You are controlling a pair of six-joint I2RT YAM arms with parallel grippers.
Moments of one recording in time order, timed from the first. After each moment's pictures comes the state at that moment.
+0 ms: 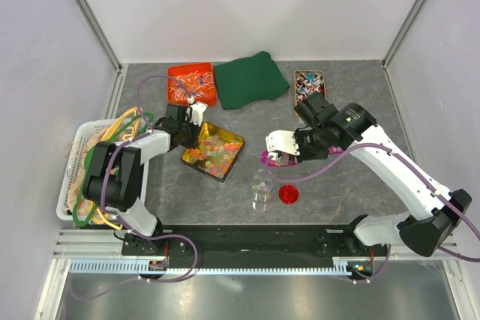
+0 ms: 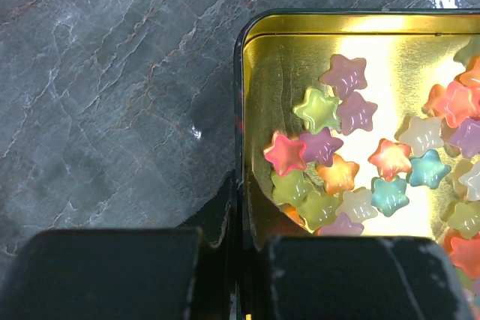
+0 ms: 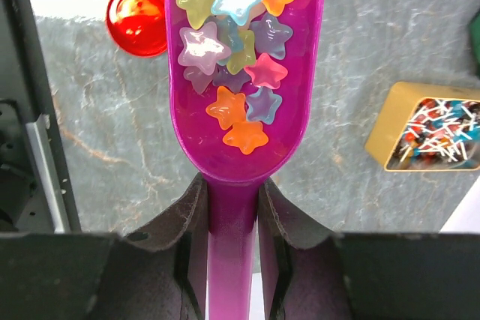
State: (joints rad) left arm -0.23 1.64 0.85 -0.09 0.16 0.20; right arm 0.67 1.32 1.45 -1.31 -0.13 -1.03
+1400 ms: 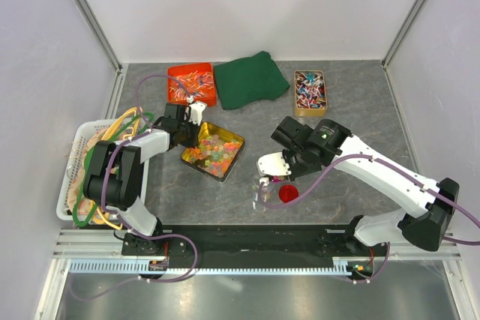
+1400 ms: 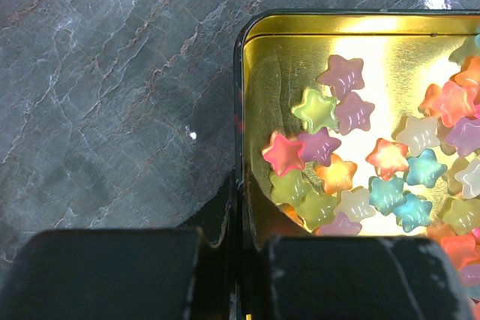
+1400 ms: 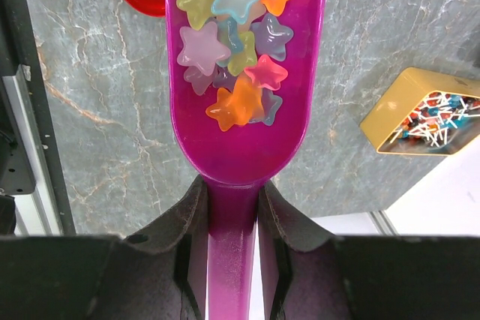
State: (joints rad) left arm -0.21 1.65 0.86 -0.09 0.19 0.21; right arm 0.89 1.34 1.36 -1.35 0.12 -0.96
